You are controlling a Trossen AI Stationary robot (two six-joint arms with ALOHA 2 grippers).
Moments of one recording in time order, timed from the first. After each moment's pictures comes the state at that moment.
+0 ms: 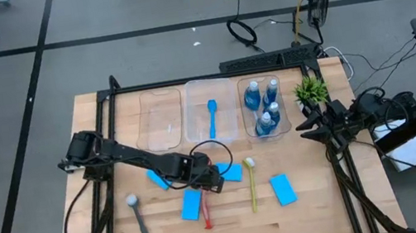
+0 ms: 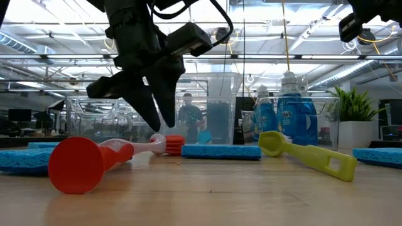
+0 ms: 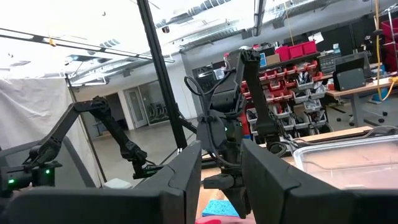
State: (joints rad) left arm -0.25 1.86 1.25 -0.57 -0.06 -1.35; right arm 0.21 0.00 0.25 0.01 -0.01 0.29
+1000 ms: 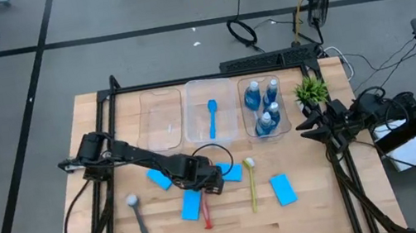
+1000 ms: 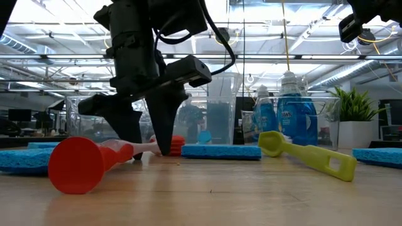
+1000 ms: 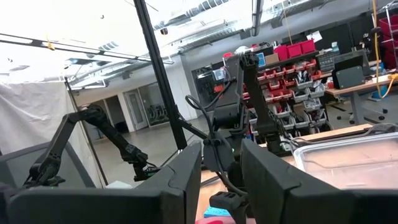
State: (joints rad) left arm -0.24 1.97 1.25 -0.58 0.05 -1.39; right arm 0.21 0.00 0.25 0.01 0.00 0.31
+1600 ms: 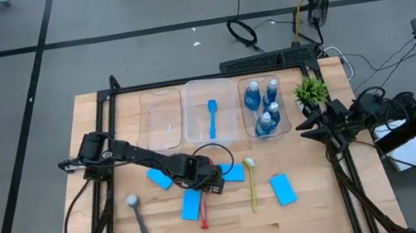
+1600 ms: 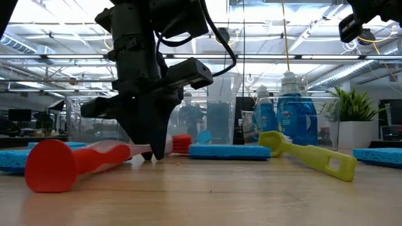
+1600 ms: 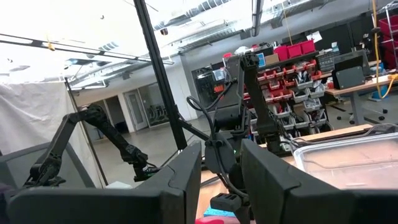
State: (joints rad) left arm -0.23 1.98 1.25 -0.57 0.04 -1.37; right arm 0.21 0.00 0.25 0.02 0.00 0.31
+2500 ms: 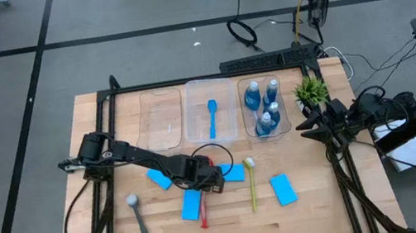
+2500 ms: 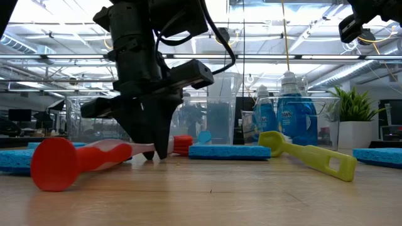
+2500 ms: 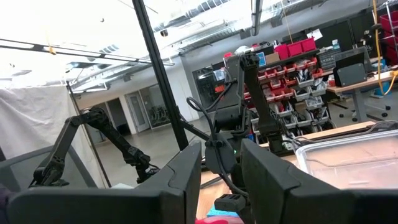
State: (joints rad) left arm -0.23 1.98 1.25 -0.57 -0.01 -1.40; right arm 0.21 0.00 0.25 0.02 0.00 0.33
